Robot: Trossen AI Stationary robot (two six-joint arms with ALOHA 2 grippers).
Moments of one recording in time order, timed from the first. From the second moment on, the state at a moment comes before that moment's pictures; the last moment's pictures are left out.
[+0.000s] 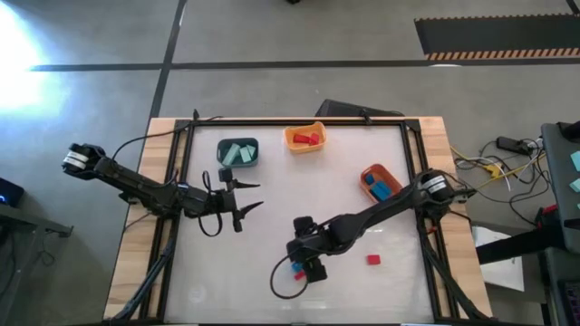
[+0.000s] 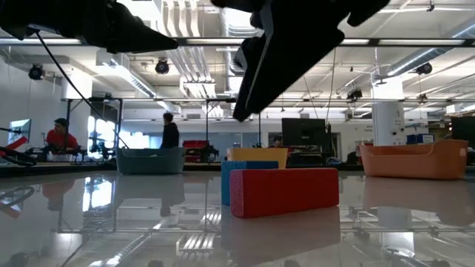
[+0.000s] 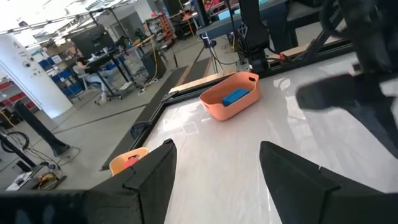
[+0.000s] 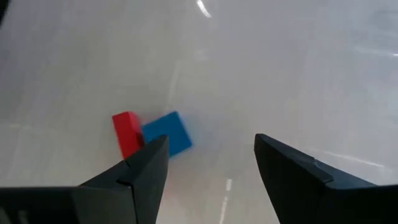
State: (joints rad) left arm -0.31 1.01 0.41 0.49 -0.59 0.30; right arm 0.36 2.00 1.53 -0.59 0.06 0.10
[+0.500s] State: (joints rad) left arm -0.31 1.01 0.41 0.49 -0.59 0.35; right arm 0.36 2.11 1.53 -0.47 -0.06 0.08
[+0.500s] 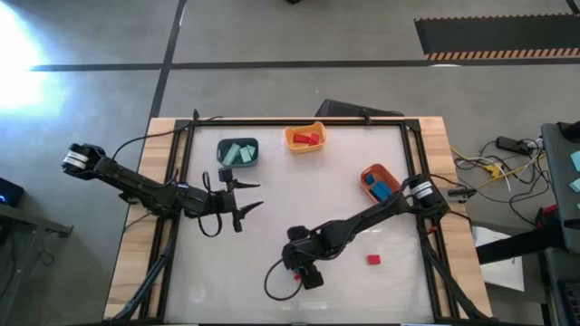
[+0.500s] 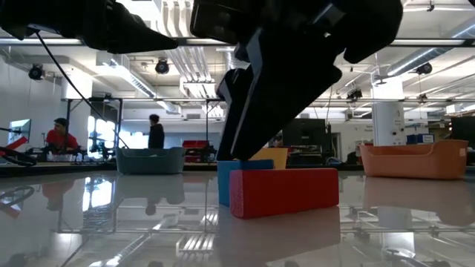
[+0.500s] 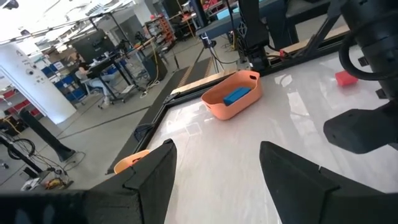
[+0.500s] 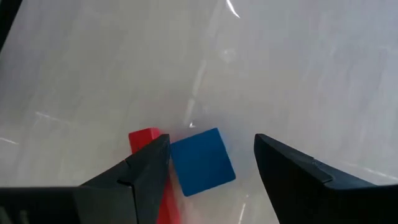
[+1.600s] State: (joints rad) left arm -0.31 1.01 0.41 0.49 -0.59 0.35; right arm 0.33 2.06 1.53 -0.50 0.00 0.11
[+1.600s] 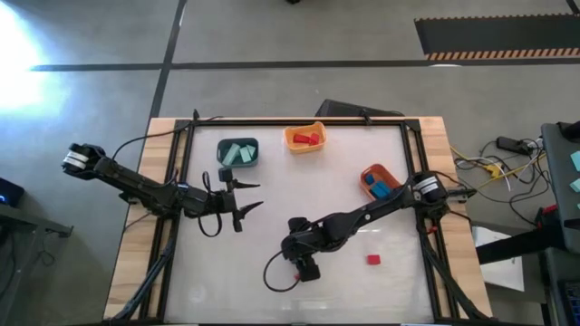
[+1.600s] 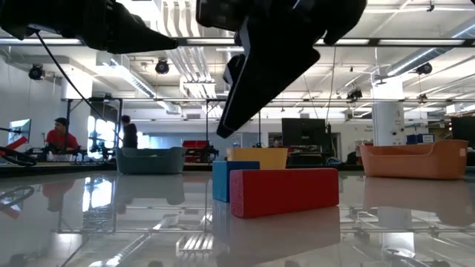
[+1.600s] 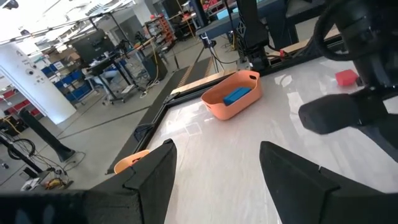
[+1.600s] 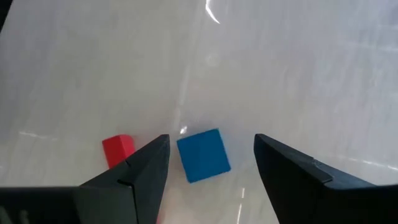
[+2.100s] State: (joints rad) left arm -0.31 1.01 0.41 0.49 -0.59 0.35; right arm 0.33 2.12 1.51 -0.46 -0.03 0.16
